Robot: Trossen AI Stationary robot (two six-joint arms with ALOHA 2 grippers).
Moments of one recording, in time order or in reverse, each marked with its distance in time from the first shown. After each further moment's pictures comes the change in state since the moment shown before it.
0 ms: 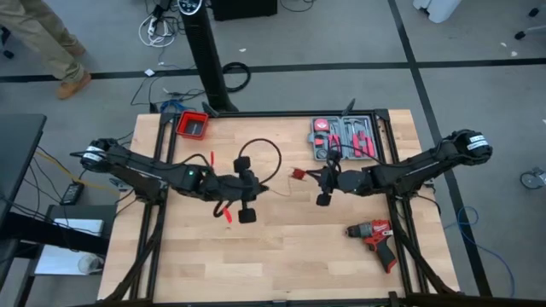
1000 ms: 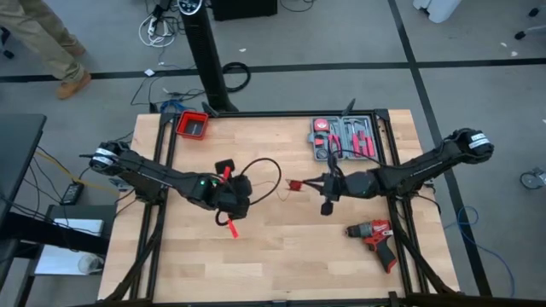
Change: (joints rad) left arm -0.033 0.104 0.000 -0.532 -0.284 -0.270; right arm 0.087 -0.034 0.000 0.083 -0.135 -0.044
